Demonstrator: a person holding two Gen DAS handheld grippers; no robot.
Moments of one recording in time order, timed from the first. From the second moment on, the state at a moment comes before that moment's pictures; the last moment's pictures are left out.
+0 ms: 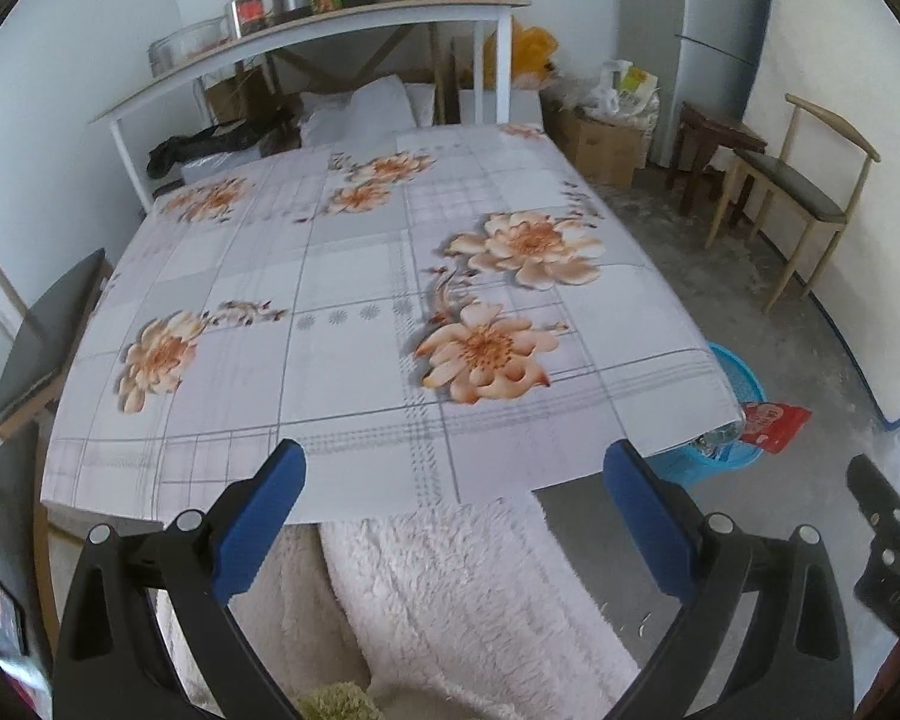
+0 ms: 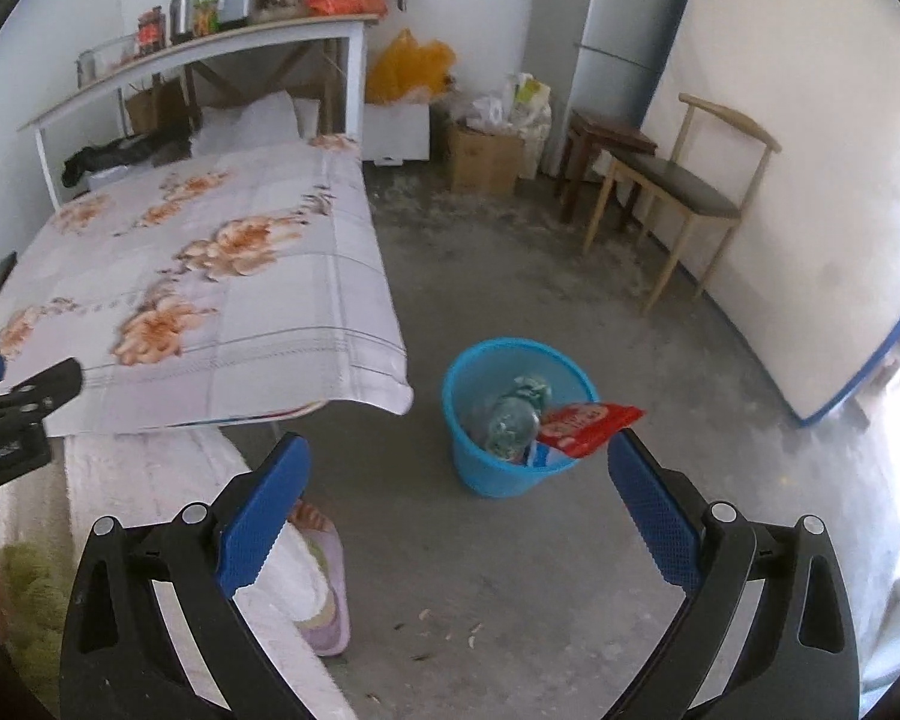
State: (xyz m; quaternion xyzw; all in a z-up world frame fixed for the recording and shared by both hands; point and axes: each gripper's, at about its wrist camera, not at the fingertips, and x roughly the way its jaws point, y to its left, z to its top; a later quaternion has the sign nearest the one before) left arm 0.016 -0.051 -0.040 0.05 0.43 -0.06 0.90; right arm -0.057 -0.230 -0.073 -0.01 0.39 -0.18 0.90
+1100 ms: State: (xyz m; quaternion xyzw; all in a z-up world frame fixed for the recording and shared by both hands) left arm 0.011 -0.062 -0.040 0.09 0.42 -0.07 0.90; right arm -0.064 -0.253 -0.069 -0.03 0.38 -0.21 0.90
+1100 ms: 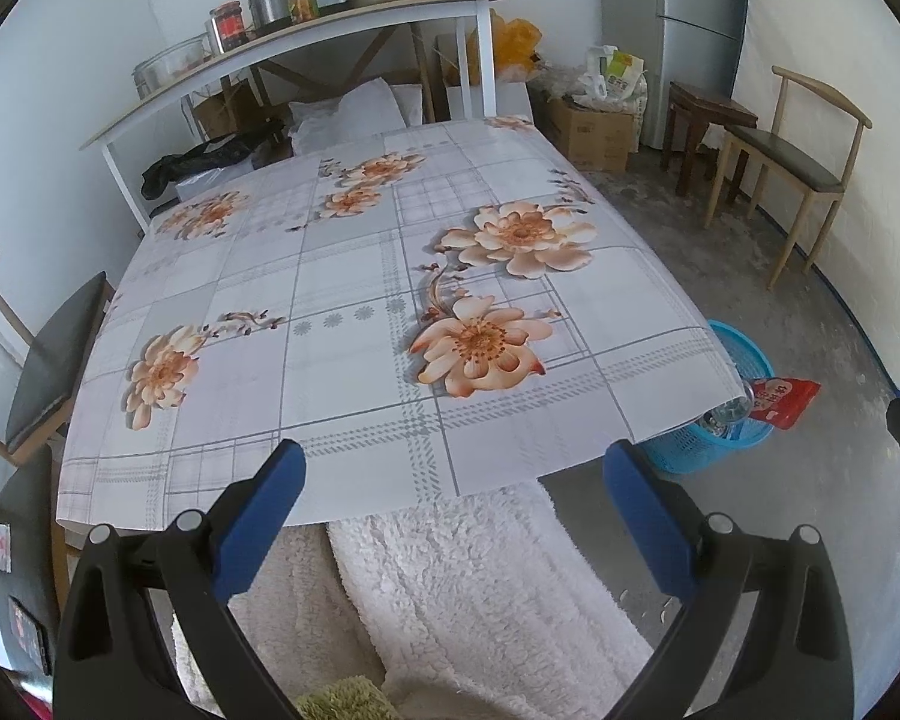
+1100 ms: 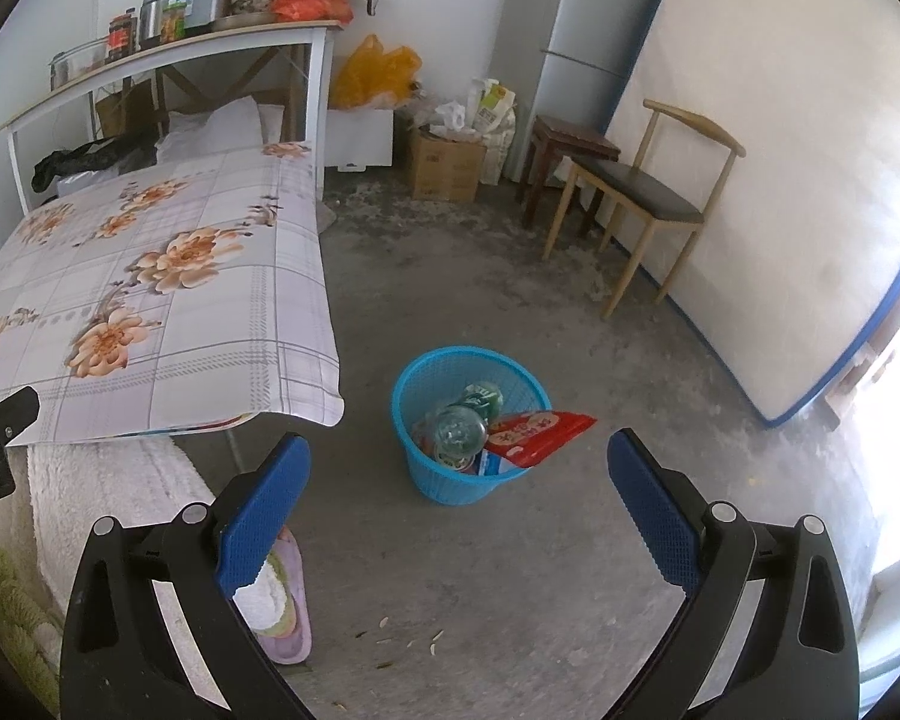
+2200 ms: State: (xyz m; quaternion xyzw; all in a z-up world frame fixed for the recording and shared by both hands) left arm 0.012 -0.064 -0.040 0.09 0.42 -0.07 0.90; right arm -0.061 -0.253 -0.065 -0.03 0.37 -0.21 0.90
